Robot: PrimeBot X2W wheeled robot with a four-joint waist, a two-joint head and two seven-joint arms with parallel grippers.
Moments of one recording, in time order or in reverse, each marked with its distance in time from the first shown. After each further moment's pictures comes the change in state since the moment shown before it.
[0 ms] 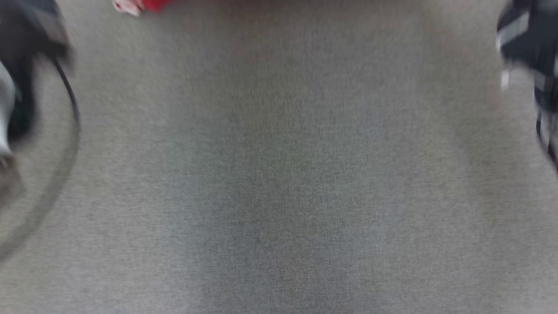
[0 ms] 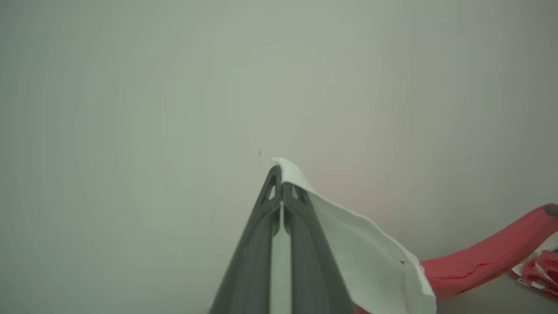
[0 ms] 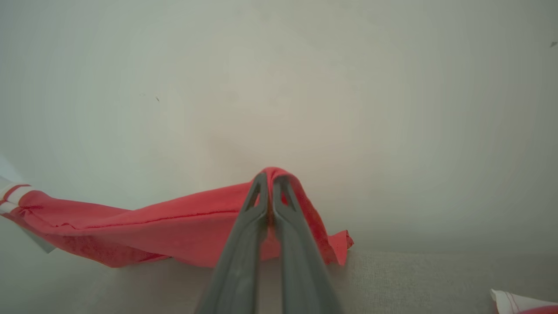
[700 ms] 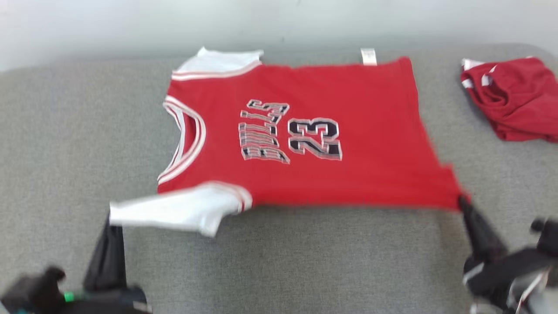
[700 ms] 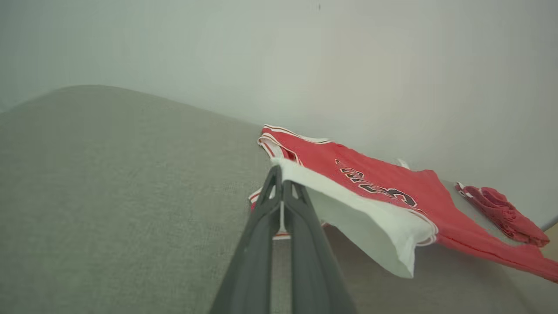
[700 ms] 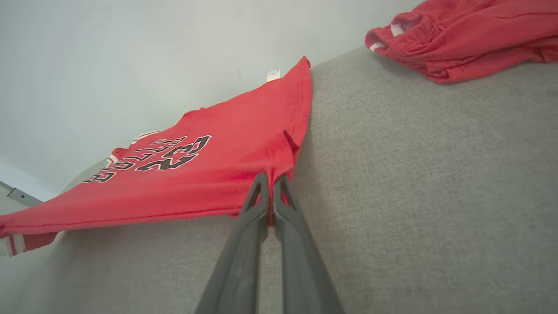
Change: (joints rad) left arm 1.084 -0.156 0.256 -0.373 0.054 0.166 -0.002; right arm 0.963 0.126 -0.342 -0.226 -0.064 0.000 -0.032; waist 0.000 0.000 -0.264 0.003
